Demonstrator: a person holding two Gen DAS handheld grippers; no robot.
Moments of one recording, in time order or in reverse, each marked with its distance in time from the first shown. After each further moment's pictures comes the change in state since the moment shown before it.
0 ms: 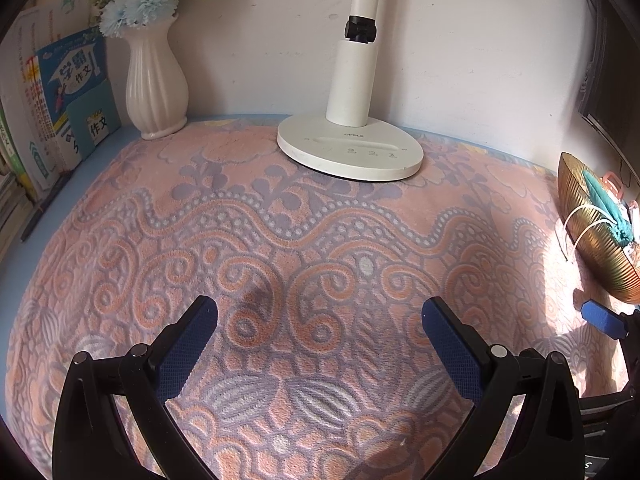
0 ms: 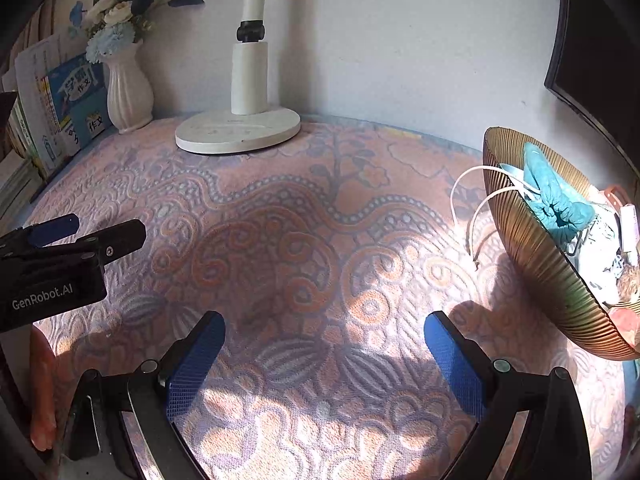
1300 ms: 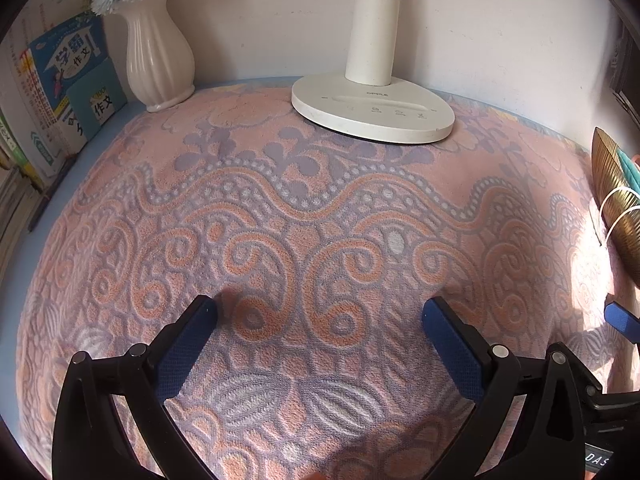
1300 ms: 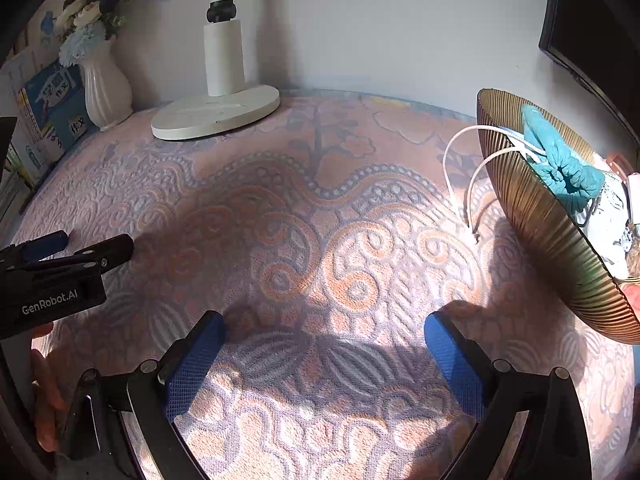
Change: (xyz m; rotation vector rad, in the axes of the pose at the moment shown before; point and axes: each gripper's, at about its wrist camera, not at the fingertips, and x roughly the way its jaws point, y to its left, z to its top) left arm 0.027 -0.004 0.004 0.009 0.135 0.091; right arm 0.019 -0.010 -0.002 0.059 0.104 0.014
